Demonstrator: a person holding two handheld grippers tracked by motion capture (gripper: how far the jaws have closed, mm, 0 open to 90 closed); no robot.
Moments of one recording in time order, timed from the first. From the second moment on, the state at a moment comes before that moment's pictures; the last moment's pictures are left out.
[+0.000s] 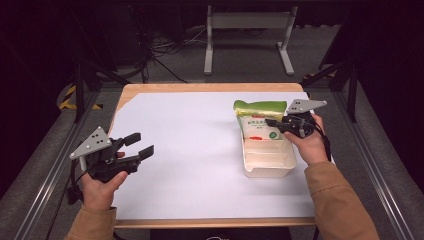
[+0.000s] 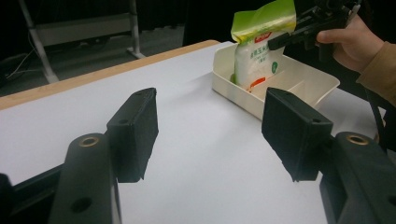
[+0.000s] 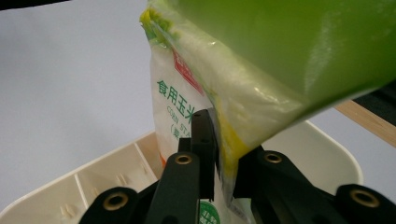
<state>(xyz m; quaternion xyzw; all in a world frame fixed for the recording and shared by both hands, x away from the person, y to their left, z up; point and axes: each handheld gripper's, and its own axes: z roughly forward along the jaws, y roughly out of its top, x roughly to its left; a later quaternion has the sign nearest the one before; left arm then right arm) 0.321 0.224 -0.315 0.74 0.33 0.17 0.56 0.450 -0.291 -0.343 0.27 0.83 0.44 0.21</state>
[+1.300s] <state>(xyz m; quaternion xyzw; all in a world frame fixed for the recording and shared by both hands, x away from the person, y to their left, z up) 0.333 0.246 -0.332 0.73 0.35 0.17 0.56 0.408 -0.328 -0.295 0.33 0.79 0.46 0.24</state>
